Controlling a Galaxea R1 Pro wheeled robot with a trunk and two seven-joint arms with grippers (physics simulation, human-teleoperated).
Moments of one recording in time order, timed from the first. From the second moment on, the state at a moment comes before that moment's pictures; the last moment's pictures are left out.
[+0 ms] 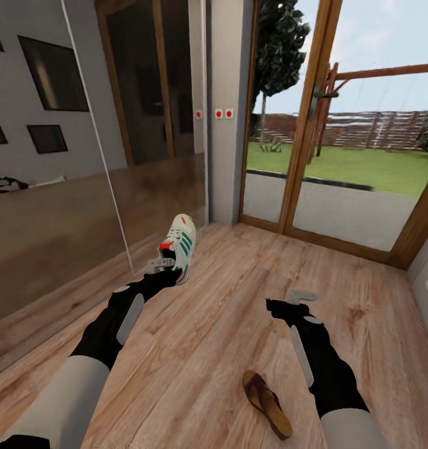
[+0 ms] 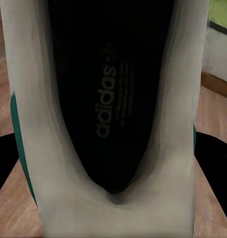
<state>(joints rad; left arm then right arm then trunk) -0.75 -0.01 -0.09 -0.97 0.30 0.39 -0.14 -0.52 0.10 -0.09 -1.18 0.01 0.51 -0.09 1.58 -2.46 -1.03</state>
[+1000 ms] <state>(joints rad) -0.75 -0.01 -0.09 -0.97 0.30 0.39 -0.14 -0.52 0.10 -0.09 -1.18 0.01 0.52 -0.09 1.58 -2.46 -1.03</state>
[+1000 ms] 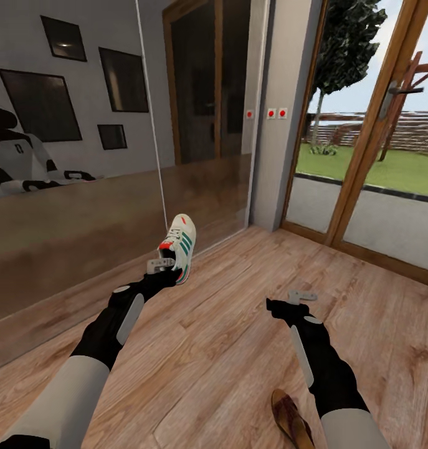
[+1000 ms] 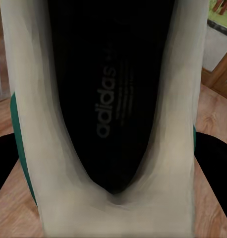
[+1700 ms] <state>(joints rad) -0.75 -0.01 -0.09 -0.97 0.30 0.39 -0.14 -0.52 0.10 -0.09 -1.18 0.01 0.51 -0.09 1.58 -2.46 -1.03</state>
